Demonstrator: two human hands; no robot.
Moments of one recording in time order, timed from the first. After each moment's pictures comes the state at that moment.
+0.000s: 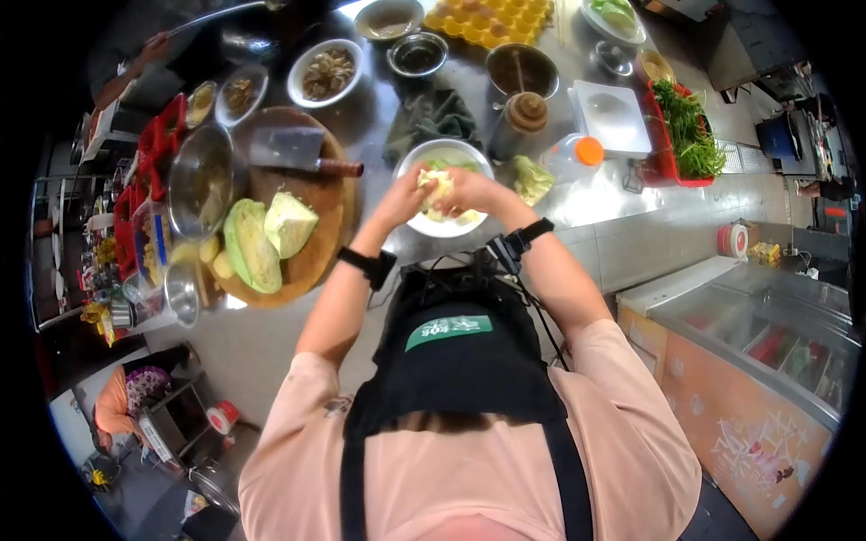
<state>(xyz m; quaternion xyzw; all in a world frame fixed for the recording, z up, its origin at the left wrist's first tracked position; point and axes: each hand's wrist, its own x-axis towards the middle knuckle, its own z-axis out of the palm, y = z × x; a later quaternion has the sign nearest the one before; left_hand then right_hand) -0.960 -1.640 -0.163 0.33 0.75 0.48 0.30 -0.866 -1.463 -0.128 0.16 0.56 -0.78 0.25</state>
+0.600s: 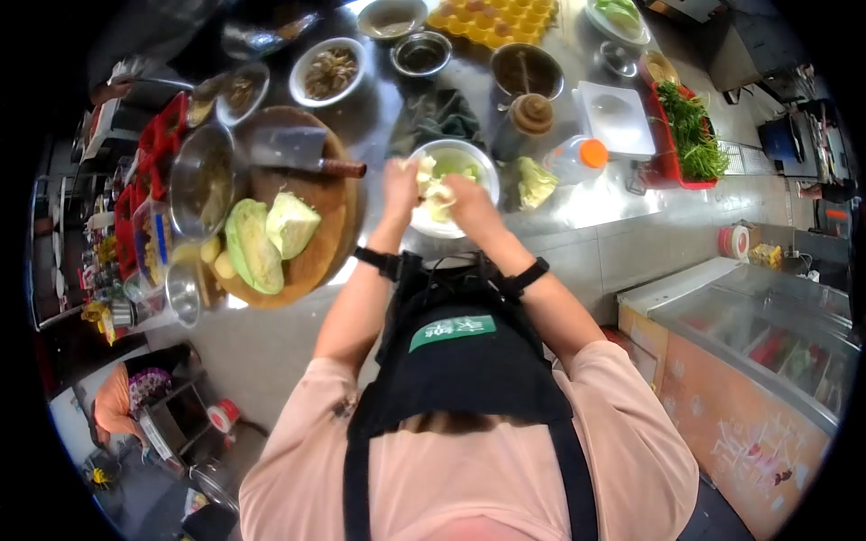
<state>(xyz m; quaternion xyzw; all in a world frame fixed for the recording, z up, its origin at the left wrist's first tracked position) -0.960 -1.618 -0.146 -0.10 0.71 0.62 0.31 -0.841 -1.510 -0.138 0.09 0.88 -0.45 -0.14</state>
